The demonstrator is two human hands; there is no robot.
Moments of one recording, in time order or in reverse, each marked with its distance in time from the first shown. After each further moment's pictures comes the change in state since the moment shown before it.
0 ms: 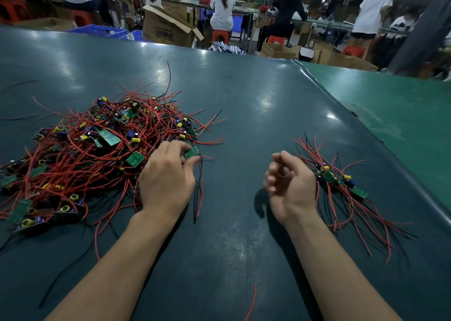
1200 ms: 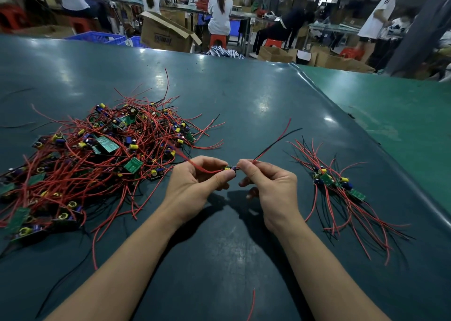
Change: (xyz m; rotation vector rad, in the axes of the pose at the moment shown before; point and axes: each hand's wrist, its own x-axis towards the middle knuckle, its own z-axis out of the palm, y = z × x) left_hand -0.005 0.023 0.017 -1.046 -0.407 -0.274; right_hand -0.007 0.020 0.008 -0.398 -0.139 -0.245
